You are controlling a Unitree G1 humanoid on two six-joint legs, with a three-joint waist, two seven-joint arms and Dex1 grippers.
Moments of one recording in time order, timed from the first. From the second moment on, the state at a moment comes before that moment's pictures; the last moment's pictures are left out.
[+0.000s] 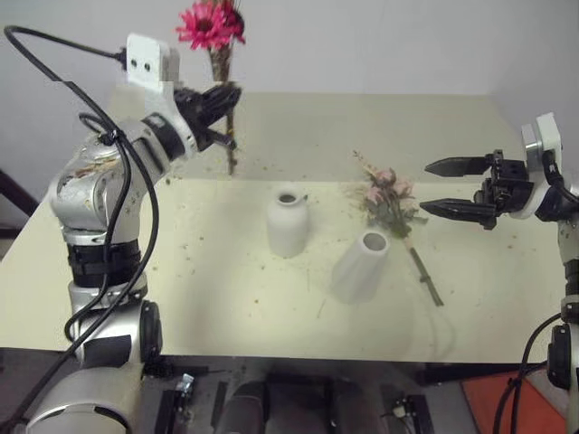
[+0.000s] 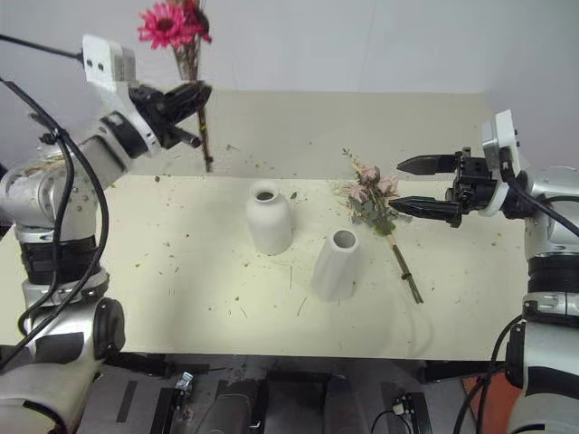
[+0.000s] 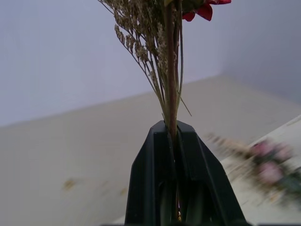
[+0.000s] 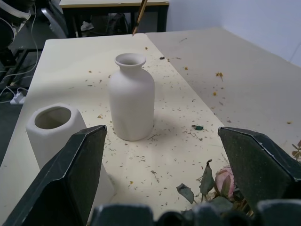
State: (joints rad) left arm -0.99 0.47 0.21 -0.03 -0.51 0.83 -0.51; right arm -0.83 -0.87 -0.10 0.54 0.50 0.19 1.56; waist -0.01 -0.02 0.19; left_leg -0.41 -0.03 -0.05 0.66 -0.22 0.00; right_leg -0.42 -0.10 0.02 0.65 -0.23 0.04
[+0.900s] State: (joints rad) left arm -0.88 0.36 0.06 -0.03 -0.53 0.58 -0.72; right arm -0.75 -0.87 -0.16 0.46 0.50 0.21 1.55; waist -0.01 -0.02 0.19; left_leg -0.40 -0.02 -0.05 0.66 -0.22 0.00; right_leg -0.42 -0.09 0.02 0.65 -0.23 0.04
